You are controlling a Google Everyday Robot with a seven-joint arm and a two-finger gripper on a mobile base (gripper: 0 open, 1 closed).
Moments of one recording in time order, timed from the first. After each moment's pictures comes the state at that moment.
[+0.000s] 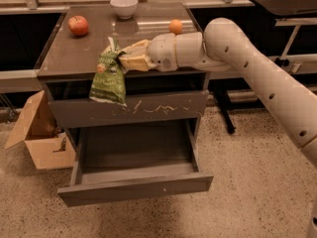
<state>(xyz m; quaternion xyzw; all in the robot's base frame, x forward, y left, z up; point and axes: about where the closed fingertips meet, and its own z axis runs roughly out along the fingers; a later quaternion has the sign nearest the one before) 0.658 0.075 0.910 -0.55 0.55 0.35 0.52</state>
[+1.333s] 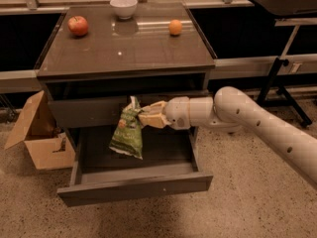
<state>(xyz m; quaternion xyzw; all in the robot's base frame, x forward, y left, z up) 0.594 0.033 0.750 -0.47 0.63 0.41 0.46</state>
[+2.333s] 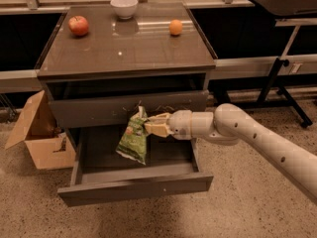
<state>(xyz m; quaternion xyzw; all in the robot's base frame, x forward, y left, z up) 0.611 0.013 0.683 -0.42 0.66 0.42 0.45</state>
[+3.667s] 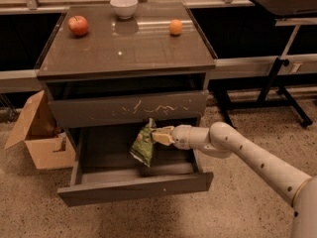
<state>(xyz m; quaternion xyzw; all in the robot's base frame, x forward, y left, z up) 0.670 -0.013 0.556 -0.34 0.71 0.42 0.44</state>
